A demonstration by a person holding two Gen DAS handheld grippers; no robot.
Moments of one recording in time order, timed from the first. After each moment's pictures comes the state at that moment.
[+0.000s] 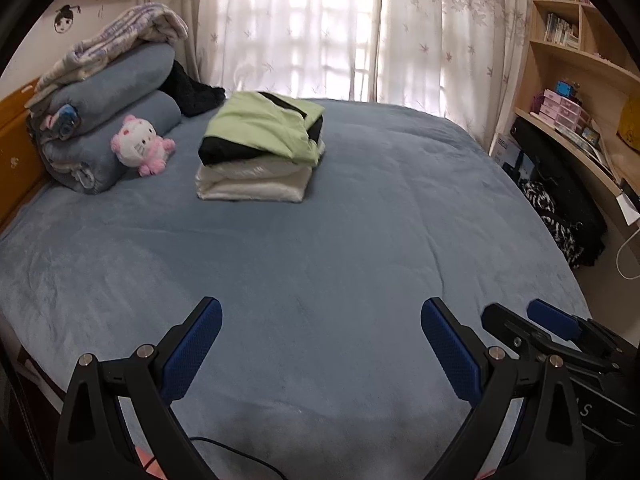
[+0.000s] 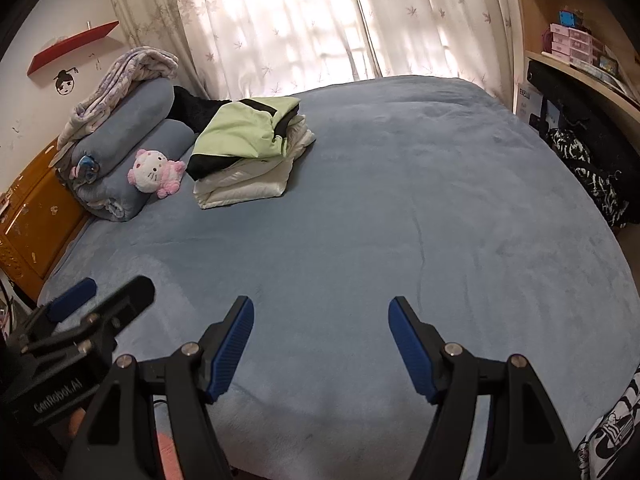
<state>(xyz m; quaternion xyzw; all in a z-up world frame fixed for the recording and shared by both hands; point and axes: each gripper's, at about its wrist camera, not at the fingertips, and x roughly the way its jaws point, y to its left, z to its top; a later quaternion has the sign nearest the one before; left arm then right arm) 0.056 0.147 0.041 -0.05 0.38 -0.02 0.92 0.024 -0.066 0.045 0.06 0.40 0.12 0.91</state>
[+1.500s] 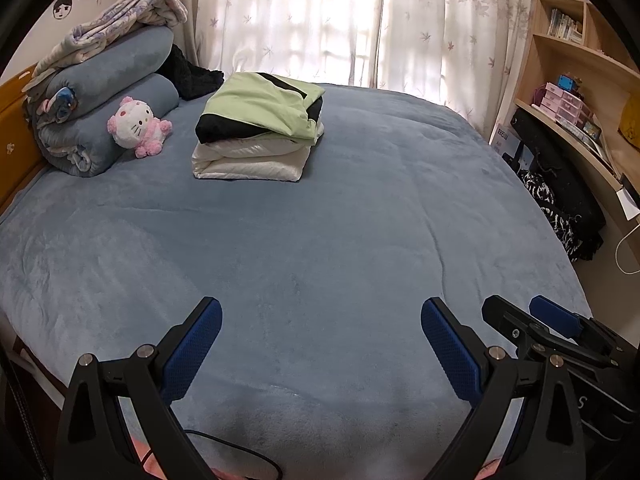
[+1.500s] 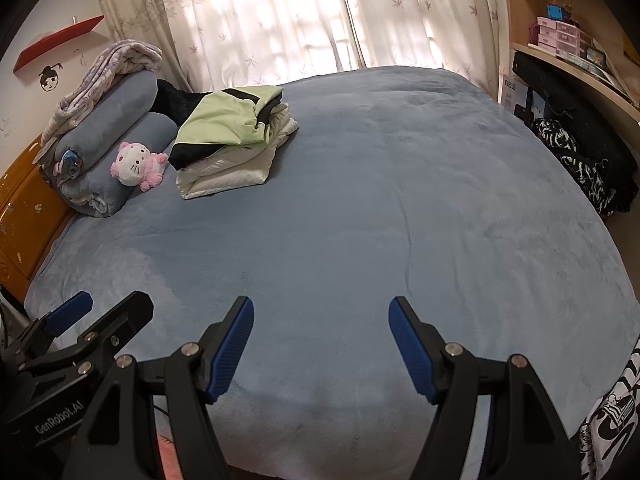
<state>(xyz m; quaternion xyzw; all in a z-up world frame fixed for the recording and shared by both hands) 0.052 0.146 0.023 -0.06 0.40 -0.02 0.91 0.019 -0.061 0.029 0.06 0.41 0.09 0.90</state>
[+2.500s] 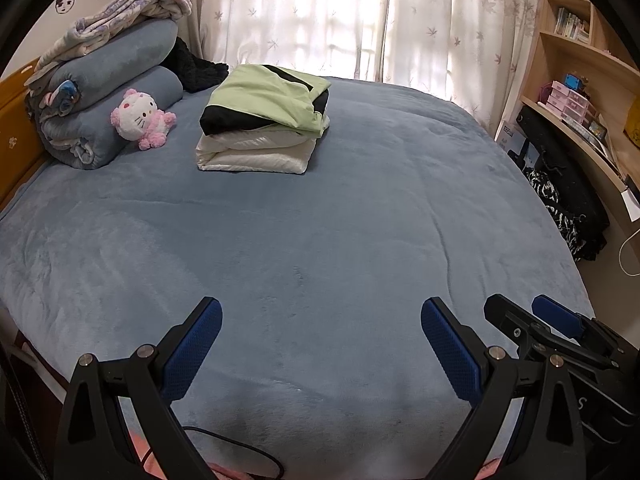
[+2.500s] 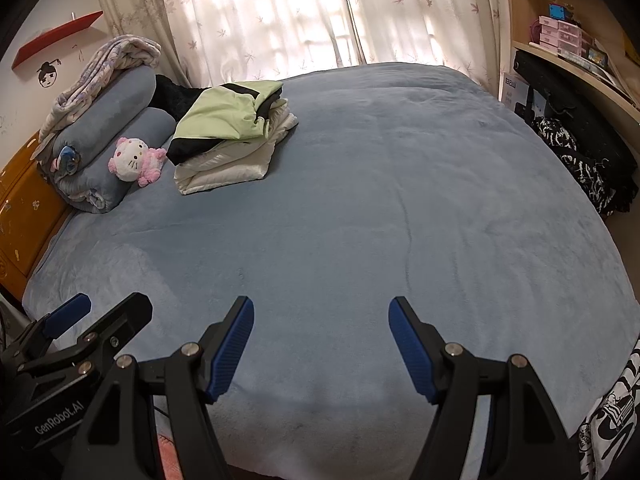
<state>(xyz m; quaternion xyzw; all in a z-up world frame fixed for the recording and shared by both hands) 0.053 0.145 0.019 -0.07 0.41 -0.01 0.91 0.021 -0.056 0.026 0.06 0.42 0.08 0.90</state>
